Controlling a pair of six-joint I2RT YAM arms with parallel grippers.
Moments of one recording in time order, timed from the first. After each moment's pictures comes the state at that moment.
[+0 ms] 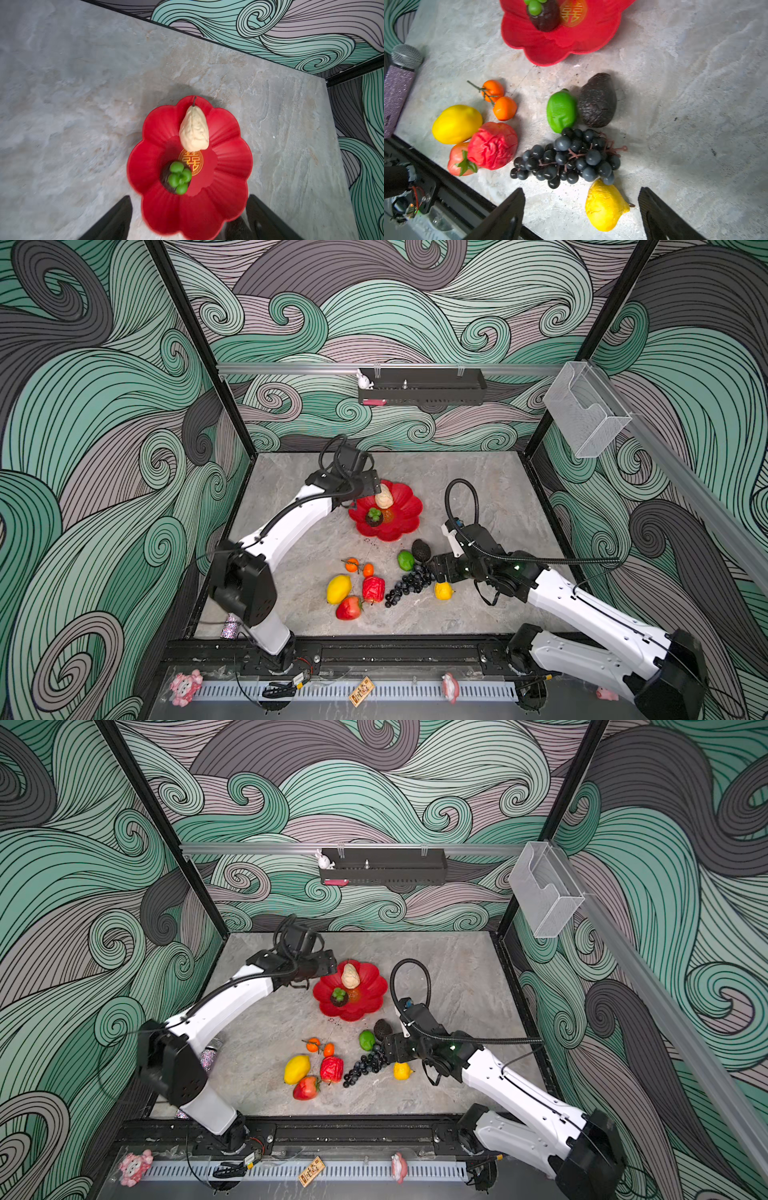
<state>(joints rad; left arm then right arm) -0.49 1.54 1.38 -0.66 -0.14 -0.63 0.80 1.02 0.77 -0.65 0.00 0.44</state>
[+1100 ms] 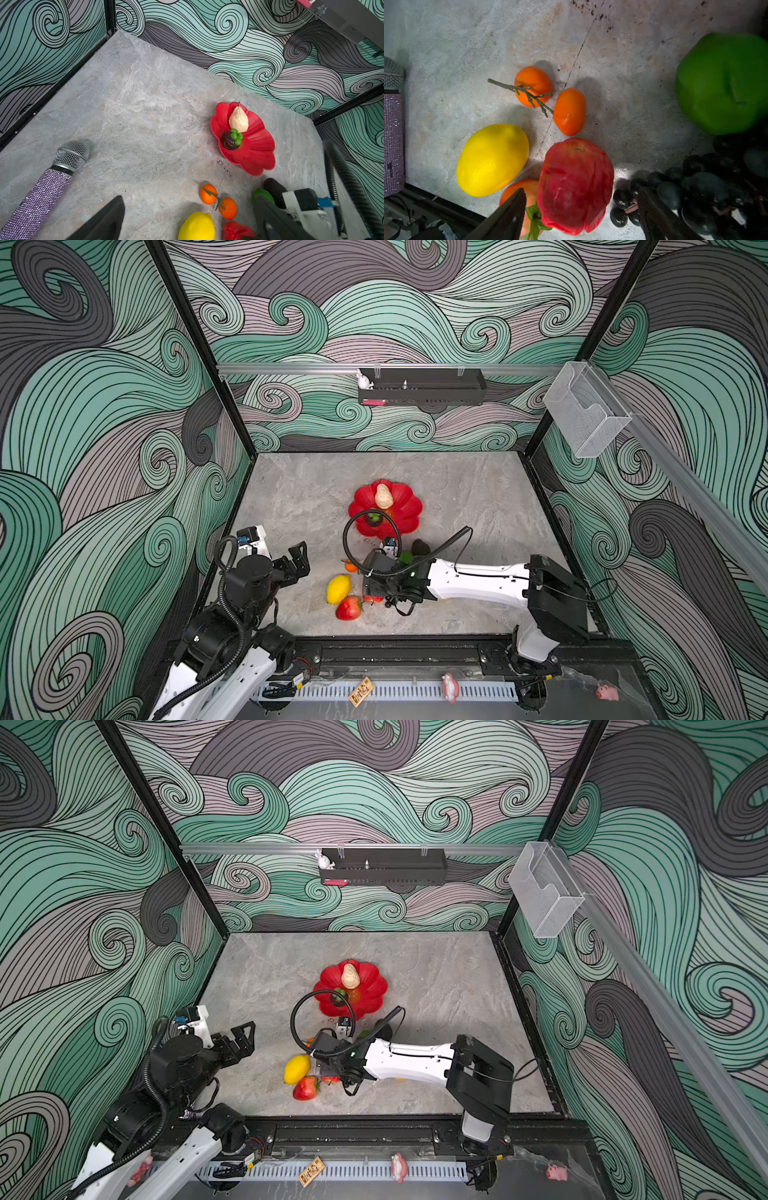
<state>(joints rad) -0.46 0.37 0.80 -0.94 -0.36 -0.63 1.21 1.73 1.13 -0.52 0.20 1.10</state>
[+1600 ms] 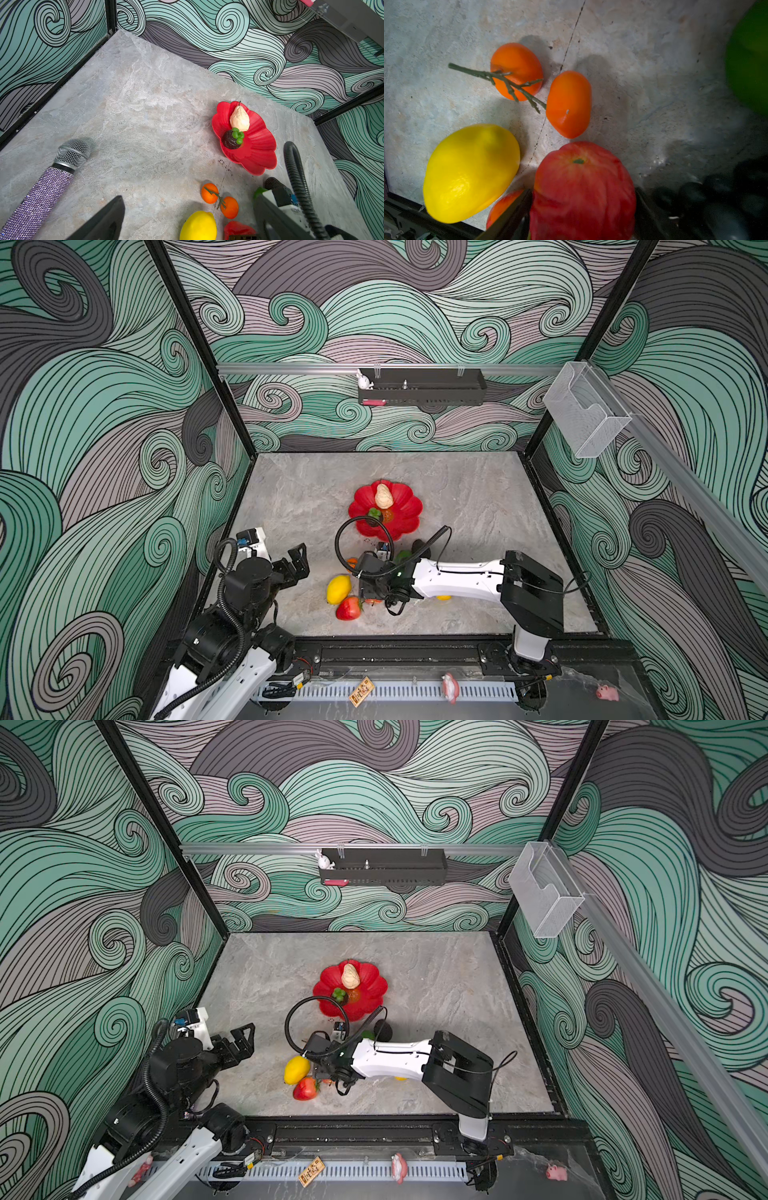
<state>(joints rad) -0.46 0.36 0.78 -0.94 -0.36 -0.63 1.21 1.84 1.18 -0.51 0.14 1.14</state>
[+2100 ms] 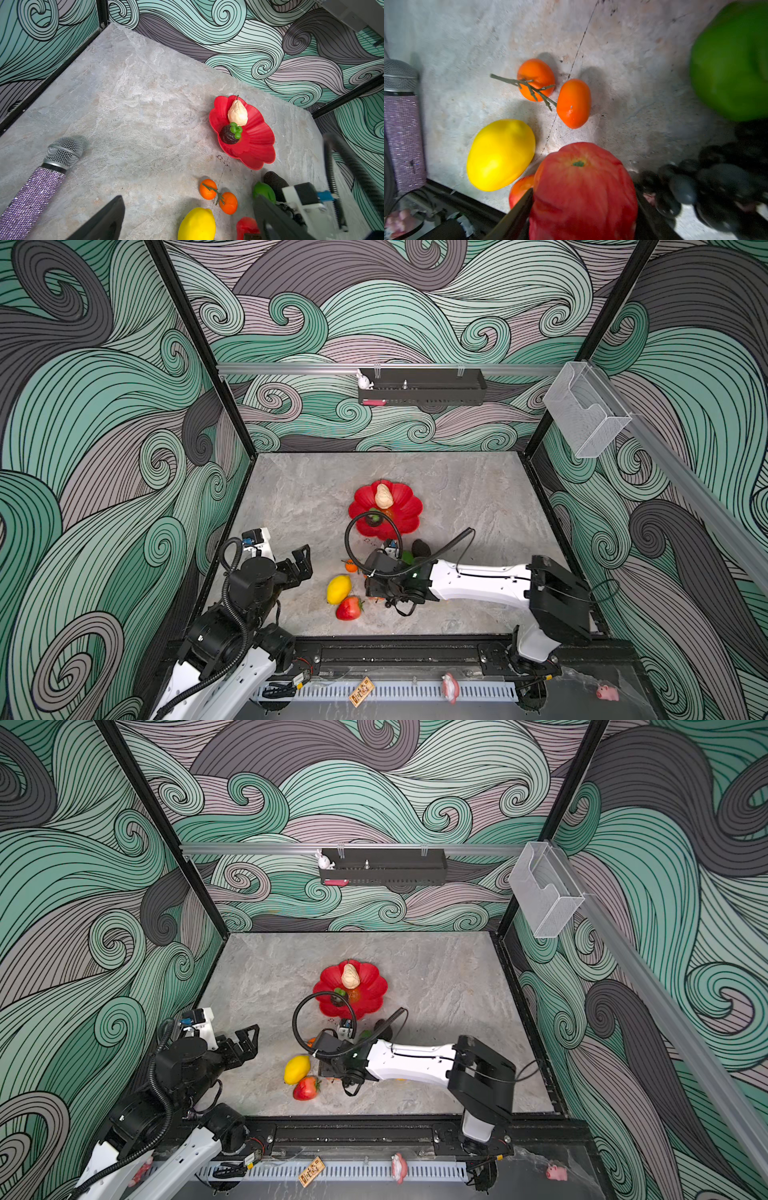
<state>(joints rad) -0.48 0.37 0.75 -0.90 -0.32 -0.62 1.20 1.62 1.06 -0.46 0.16 1.13</state>
